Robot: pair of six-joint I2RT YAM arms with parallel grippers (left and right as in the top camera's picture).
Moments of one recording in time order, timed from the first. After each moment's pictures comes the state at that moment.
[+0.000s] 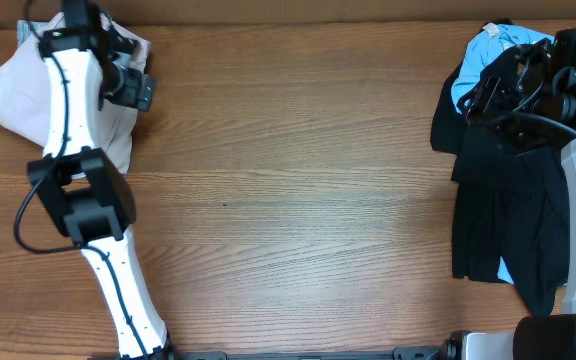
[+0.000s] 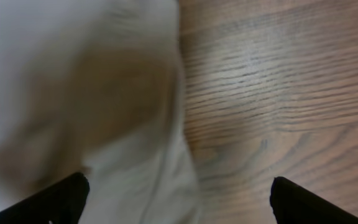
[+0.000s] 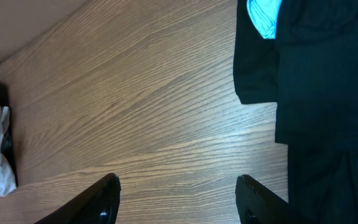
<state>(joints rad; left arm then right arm) 0.18 2.47 2.33 -1.18 0.00 0.39 -0.17 1.57 1.65 -1.13 -0.32 0.28</state>
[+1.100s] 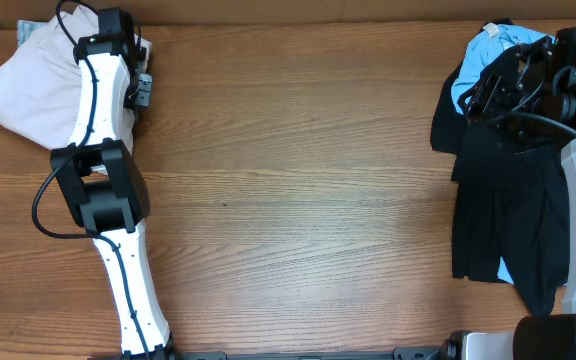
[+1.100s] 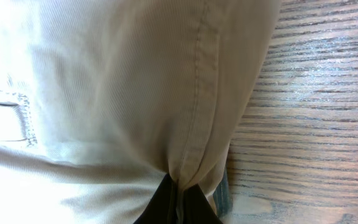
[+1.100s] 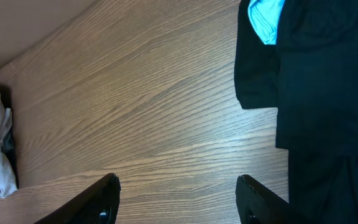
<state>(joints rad) 0.13 2.54 2.33 -1.08 -0.28 0.23 -0.17 1.57 1.65 -1.12 -0.32 0.28</state>
